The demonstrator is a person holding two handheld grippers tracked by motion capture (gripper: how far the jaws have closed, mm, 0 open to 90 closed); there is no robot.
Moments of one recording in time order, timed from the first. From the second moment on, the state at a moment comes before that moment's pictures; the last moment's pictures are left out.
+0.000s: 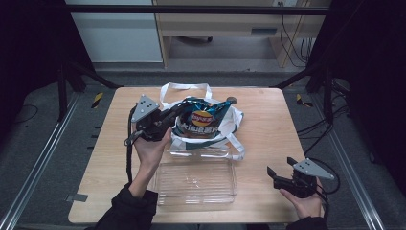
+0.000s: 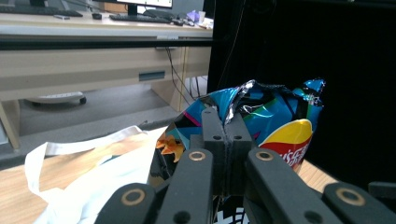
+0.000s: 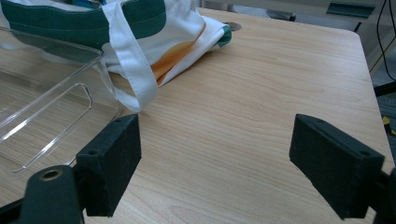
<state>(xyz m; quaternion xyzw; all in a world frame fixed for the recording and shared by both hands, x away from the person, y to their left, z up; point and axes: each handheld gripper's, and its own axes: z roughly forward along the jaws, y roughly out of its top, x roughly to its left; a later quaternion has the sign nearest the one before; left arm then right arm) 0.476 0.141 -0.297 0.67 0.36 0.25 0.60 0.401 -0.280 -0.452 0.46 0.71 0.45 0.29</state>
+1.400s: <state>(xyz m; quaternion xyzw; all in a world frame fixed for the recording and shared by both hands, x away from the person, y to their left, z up) 0.399 0.175 -0.300 0.67 0.34 0.23 0.62 0.398 -0.280 -0.452 0.47 0.70 0.45 0.29</state>
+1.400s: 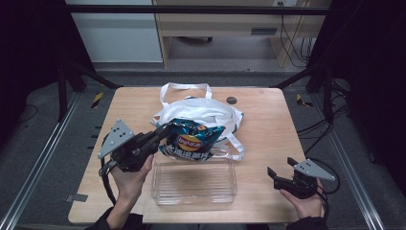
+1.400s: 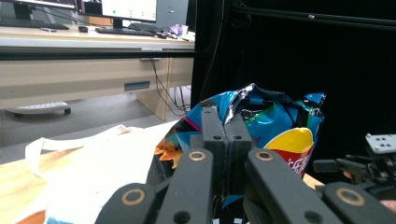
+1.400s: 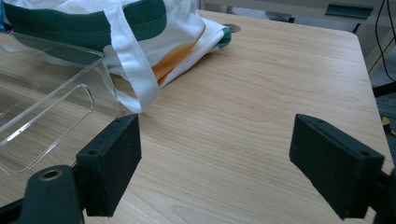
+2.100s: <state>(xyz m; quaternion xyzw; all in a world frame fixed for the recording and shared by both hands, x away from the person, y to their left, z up) 0.381 0.170 -0.337 0.69 0.34 0.21 0.61 0.397 -0.279 -0.453 0.46 0.71 0.45 0.29</state>
